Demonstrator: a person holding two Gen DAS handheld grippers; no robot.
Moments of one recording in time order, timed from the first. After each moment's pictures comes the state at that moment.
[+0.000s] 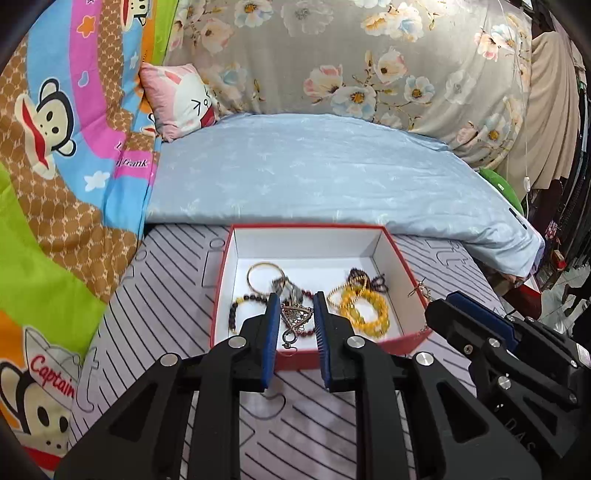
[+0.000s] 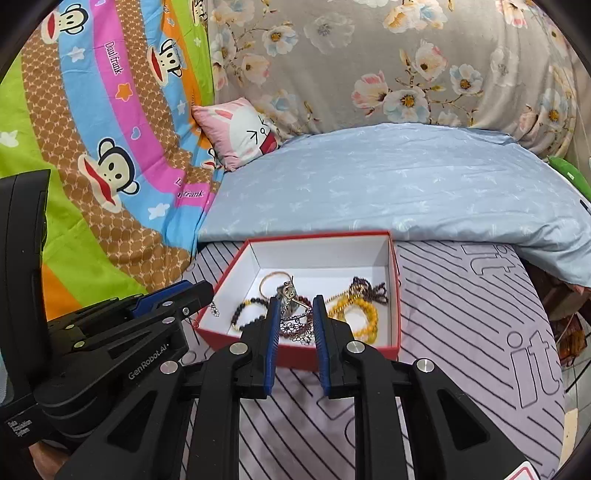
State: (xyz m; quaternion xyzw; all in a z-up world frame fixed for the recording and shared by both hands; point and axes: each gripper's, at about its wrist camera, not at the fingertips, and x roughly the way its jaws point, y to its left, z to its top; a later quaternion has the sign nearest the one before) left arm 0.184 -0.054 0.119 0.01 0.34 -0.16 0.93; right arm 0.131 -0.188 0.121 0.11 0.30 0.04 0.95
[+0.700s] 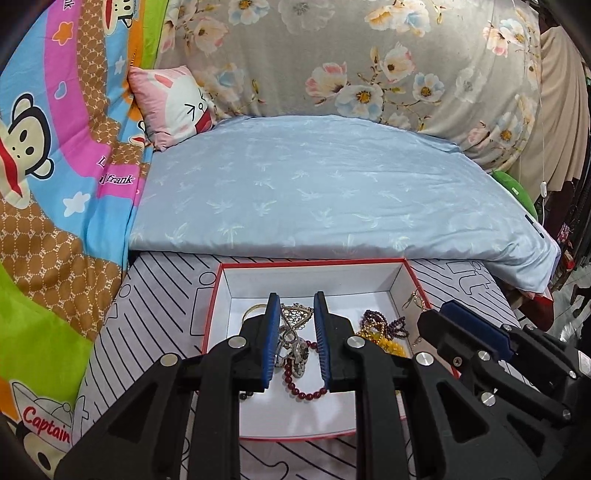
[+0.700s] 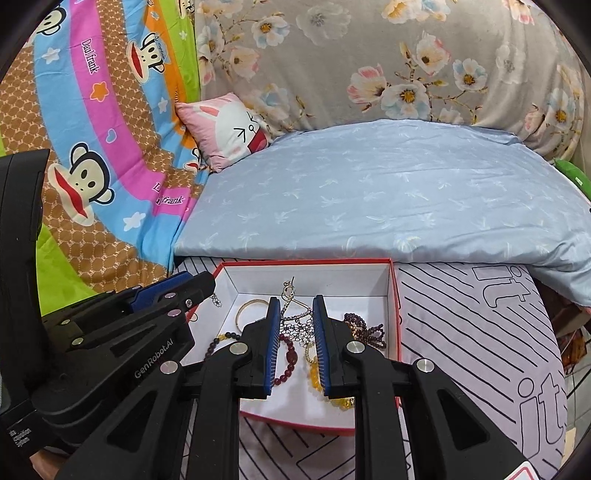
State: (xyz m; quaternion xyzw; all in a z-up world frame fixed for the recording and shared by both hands) left arm 0.257 -0.080 0.112 0.03 0.34 -0.15 0.93; right arm 0.203 -0.200 0.111 0.10 0.32 0.02 0.94
